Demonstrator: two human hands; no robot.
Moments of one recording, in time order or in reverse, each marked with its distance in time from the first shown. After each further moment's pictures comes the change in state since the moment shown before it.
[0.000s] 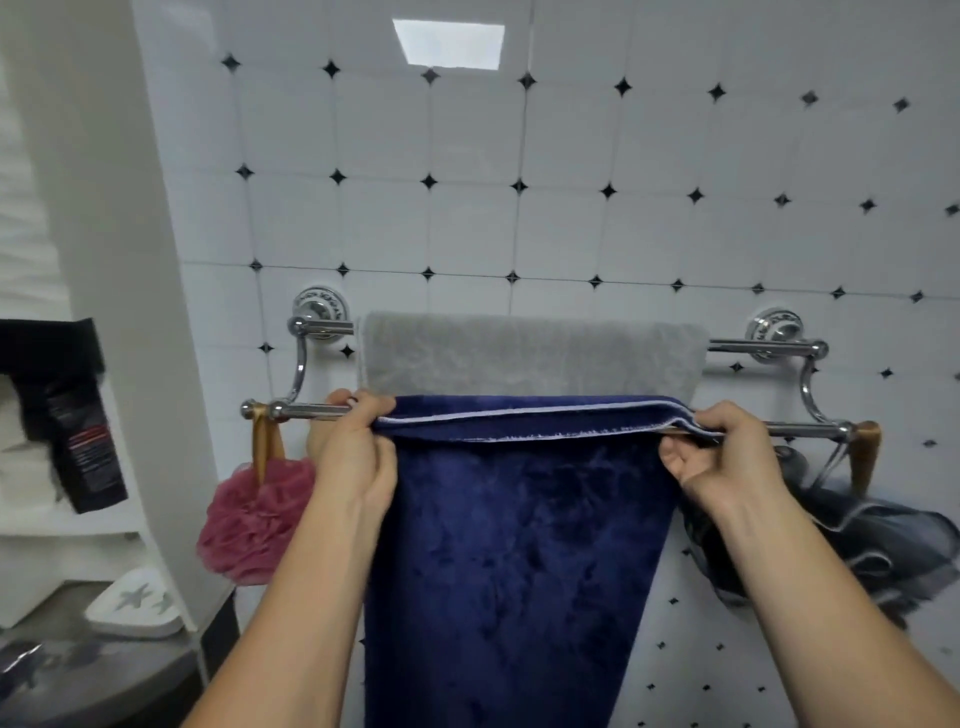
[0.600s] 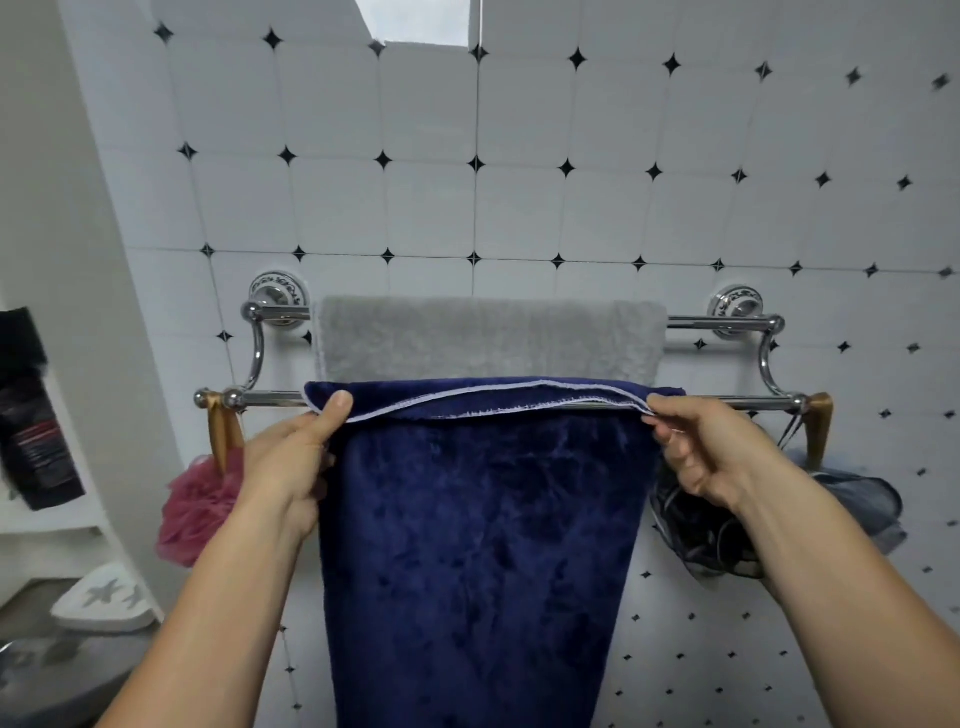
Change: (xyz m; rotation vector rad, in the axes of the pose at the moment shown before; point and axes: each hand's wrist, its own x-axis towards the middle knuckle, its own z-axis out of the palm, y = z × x) left_hand -0.009 0.012 -0.033 0.672 0.075 -0.171; right_hand -0.010 -0.029 -0.026 -0.612 -0.012 0.204
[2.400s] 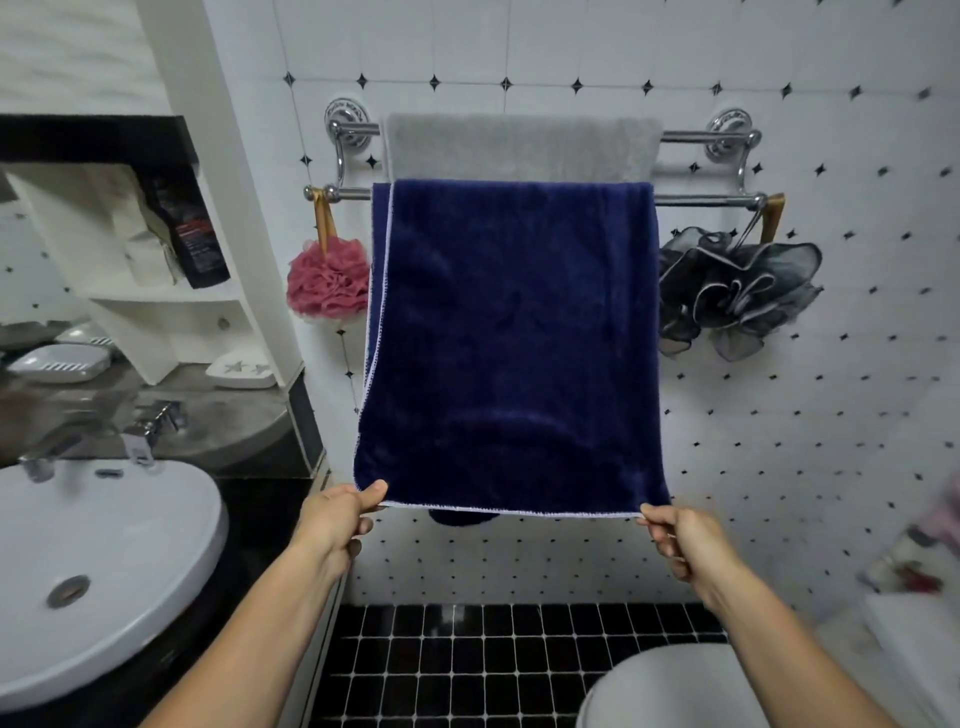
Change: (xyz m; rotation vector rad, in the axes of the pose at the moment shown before) left_hand -0.197 -0.166 -0.206 0.331 -0.022 -0.400; right_hand -0.185 0.308 -0.074 -0.246 0.169 0.178
